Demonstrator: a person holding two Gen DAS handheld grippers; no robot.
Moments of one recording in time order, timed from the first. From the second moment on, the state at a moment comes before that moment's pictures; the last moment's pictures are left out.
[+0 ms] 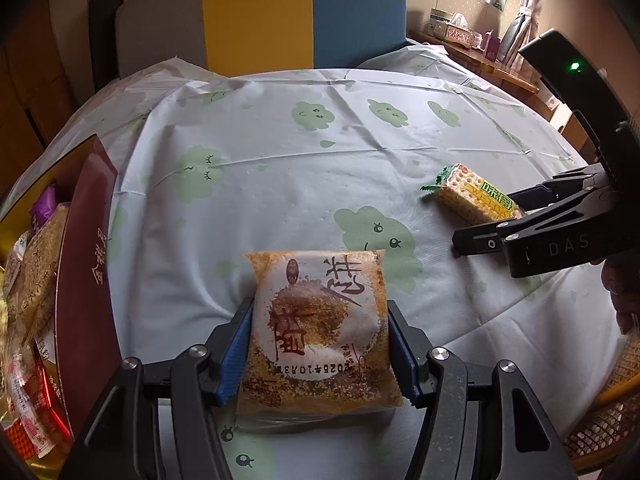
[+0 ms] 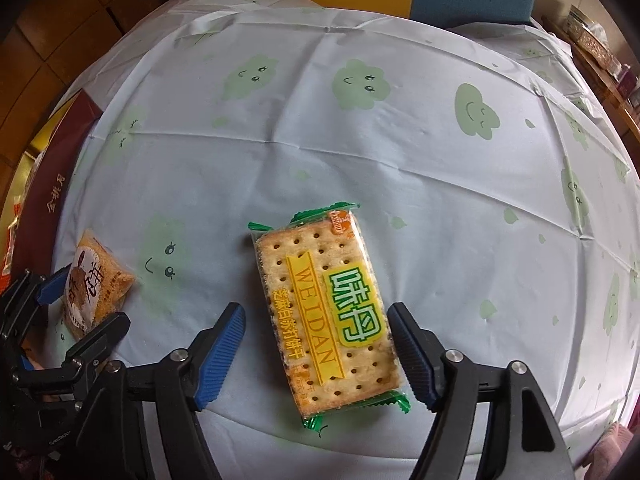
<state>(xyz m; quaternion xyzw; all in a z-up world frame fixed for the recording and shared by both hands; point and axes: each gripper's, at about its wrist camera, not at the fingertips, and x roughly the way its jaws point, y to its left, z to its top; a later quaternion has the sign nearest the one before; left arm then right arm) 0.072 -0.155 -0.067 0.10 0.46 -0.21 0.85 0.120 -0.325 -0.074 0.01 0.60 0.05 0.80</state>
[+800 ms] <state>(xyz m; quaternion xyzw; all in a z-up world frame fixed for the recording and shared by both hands) 0.066 -0.154 -0.067 0.11 0.44 -0.21 0.87 0.118 -0.337 -0.076 0.03 0.58 0.02 0.82</state>
